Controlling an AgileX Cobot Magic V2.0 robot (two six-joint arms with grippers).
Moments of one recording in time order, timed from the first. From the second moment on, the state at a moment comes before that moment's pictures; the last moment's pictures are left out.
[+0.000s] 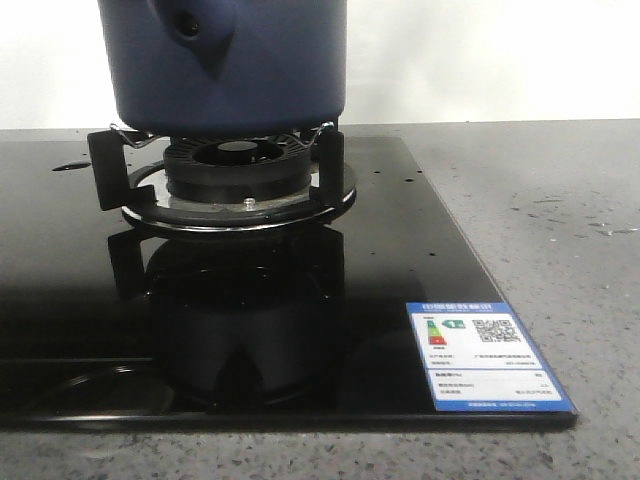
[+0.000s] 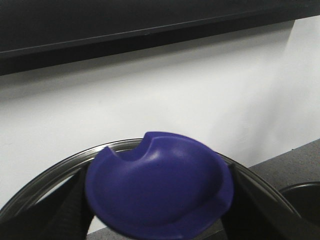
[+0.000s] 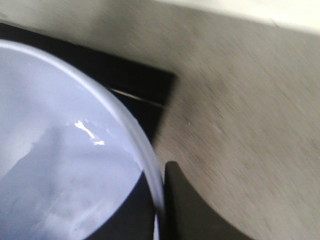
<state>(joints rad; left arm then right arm) 0.06 1.20 -1.11 -1.55 0.50 1.68 0.08 1.71 -1.98 0.35 1.26 -0.24</state>
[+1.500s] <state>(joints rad) 0.06 1.20 -1.11 -1.55 0.43 1.66 0.46 1.70 -1.61 0.39 0.17 -0.50</state>
